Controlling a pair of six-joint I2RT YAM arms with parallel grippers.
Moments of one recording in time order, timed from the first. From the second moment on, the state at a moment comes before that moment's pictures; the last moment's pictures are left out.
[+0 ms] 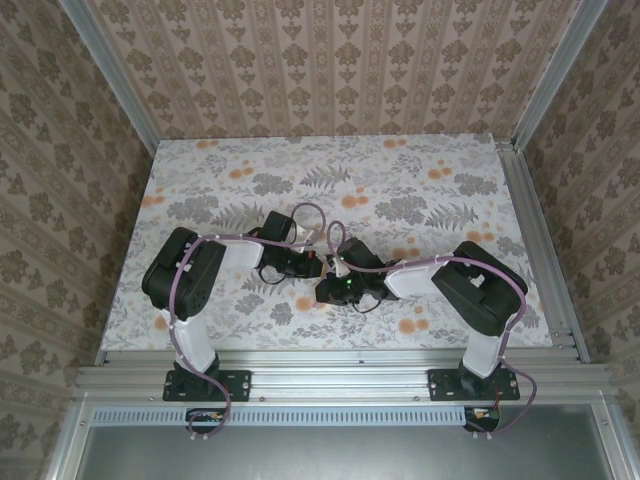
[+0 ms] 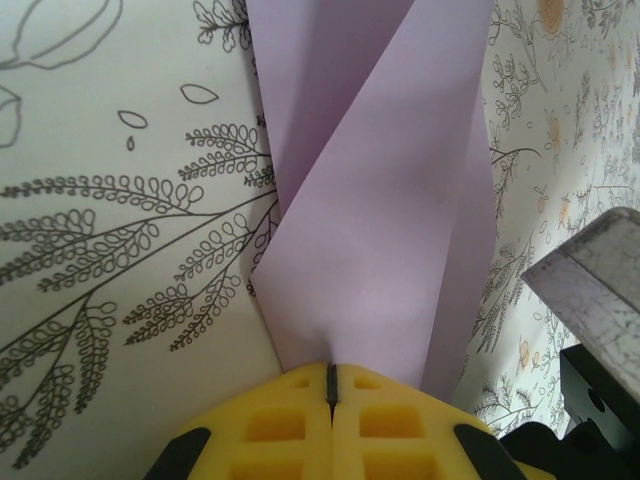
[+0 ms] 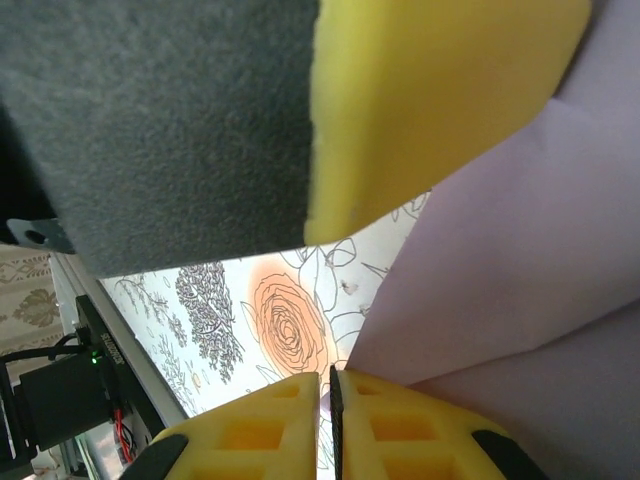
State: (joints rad) left arm -0.53 1.86 0.87 -0.09 0.72 -0.31; right arm 0.77 1.81 0.80 0.15 -0.51 0.87
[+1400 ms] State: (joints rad) left arm -0.52 1.87 0.87 -0.08 0.77 -0.31; right arm 0.74 1.71 0.82 0.05 -0.47 0.85
